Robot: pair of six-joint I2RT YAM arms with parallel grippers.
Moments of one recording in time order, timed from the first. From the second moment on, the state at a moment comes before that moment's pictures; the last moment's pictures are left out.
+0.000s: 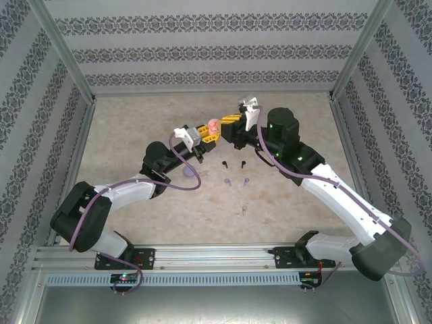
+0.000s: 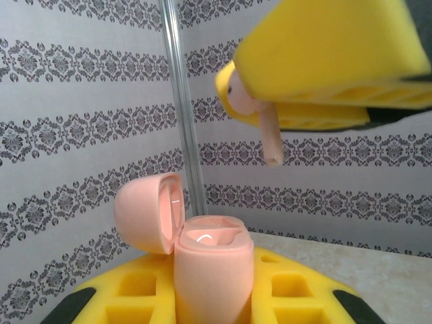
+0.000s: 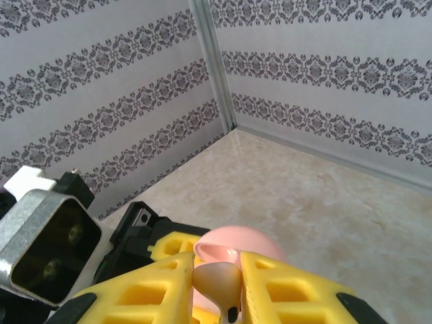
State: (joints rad) left arm -0.56 1.48 0.71 1.07 0.42 0.03; right arm 0.61 1.20 1.15 -0.13 -0.32 0.21
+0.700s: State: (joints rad) left arm -0.56 1.48 0.71 1.07 0.43 0.02; right arm 0.61 1.25 1.14 -0.07 -0.36 0.24
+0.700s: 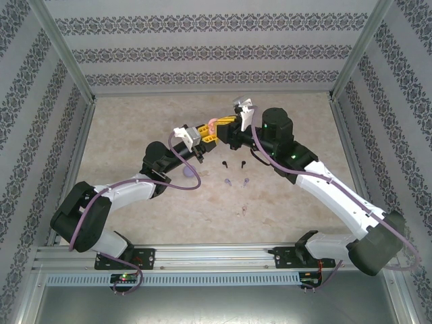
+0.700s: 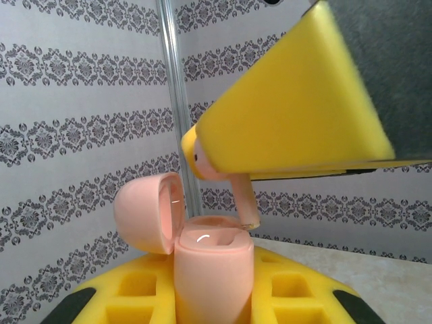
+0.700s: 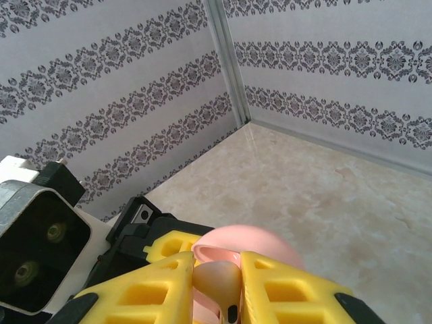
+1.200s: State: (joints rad) left arm -0.56 1.48 0.71 1.06 0.43 0.02; right arm 0.61 1.26 1.14 -0.04 -0.36 0.25
